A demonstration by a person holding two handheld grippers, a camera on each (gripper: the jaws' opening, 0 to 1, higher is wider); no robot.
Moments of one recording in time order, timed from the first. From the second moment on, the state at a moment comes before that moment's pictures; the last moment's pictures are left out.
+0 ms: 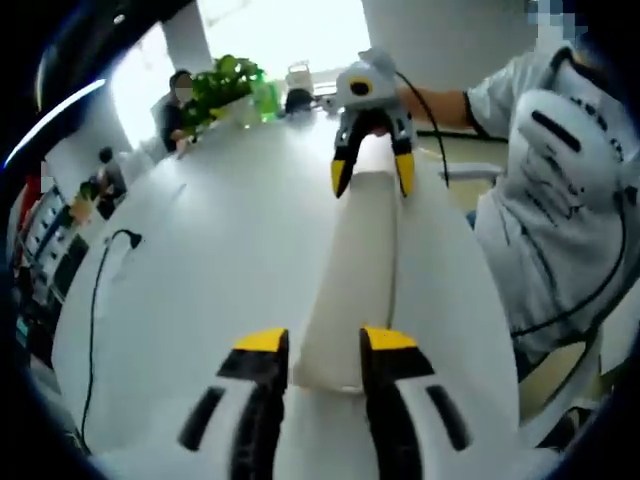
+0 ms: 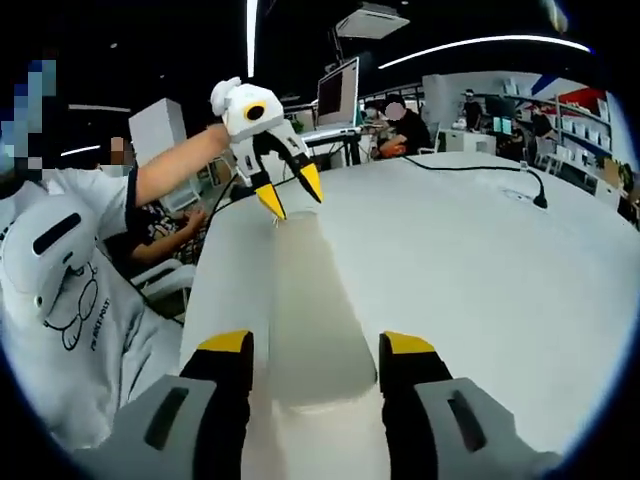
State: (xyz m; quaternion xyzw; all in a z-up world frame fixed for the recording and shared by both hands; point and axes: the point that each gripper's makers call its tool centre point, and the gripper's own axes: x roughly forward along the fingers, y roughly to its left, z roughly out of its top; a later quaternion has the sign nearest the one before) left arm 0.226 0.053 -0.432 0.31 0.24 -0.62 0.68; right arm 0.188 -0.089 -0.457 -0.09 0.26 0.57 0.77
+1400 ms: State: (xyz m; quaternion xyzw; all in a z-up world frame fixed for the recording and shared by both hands) left arm 0.303 0.030 -0.429 0.29 0.25 -0.62 0.68; right arm 0.289 -0.131 -0.435 -0.13 0.18 0.58 0.79
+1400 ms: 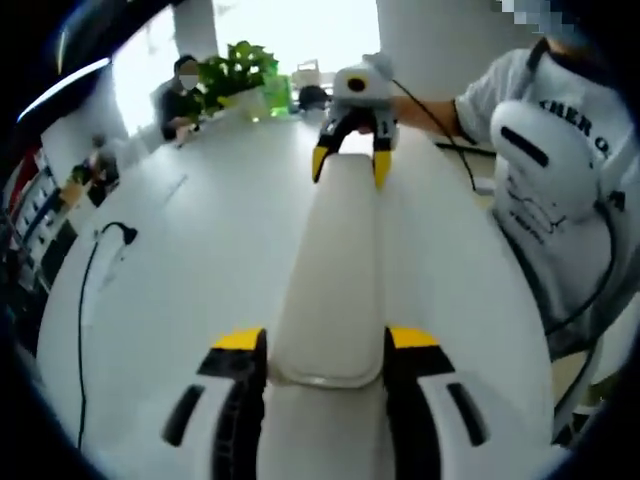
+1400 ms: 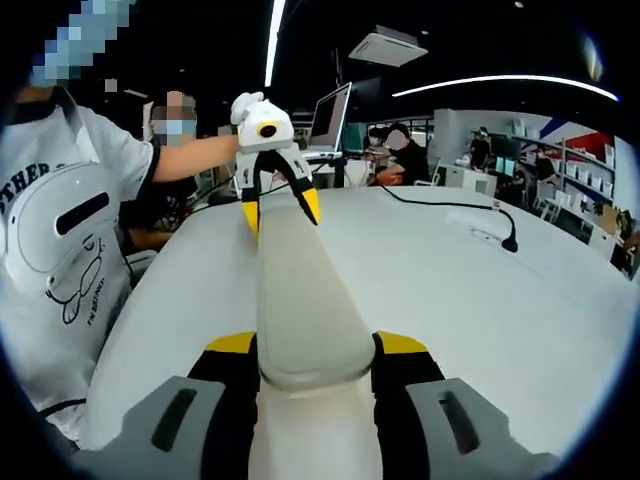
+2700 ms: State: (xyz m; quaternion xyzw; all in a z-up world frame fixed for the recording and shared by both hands) left arm 0.422 -0.012 -0.460 0.27 0.28 -0.60 0.70; right arm 0.424 -0.169 -0.468 -0.17 0.22 0.53 0.80
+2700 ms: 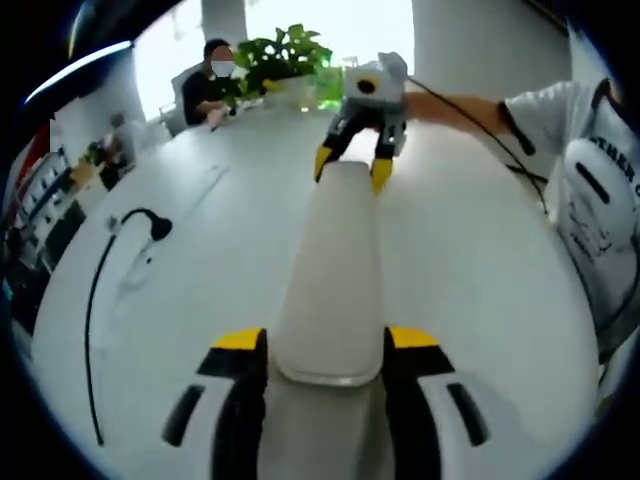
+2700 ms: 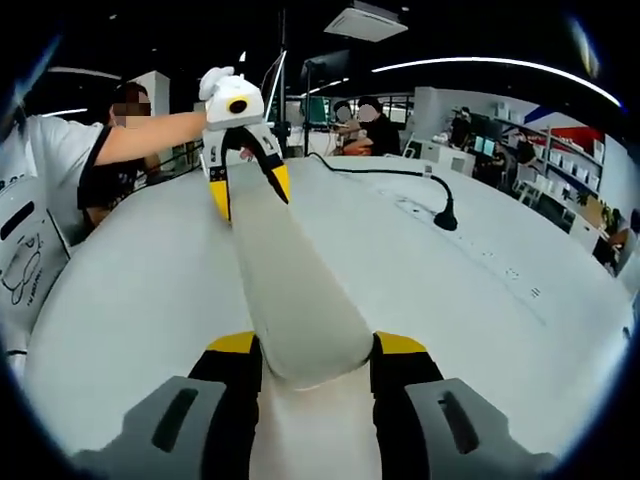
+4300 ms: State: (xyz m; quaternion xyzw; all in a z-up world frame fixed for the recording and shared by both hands) left arm 0.335 0.001 -0.304 -0.02 0.10 -0.51 0.85; right arm 0.321 -0.163 -0.305 0.07 0.03 0.53 0.84
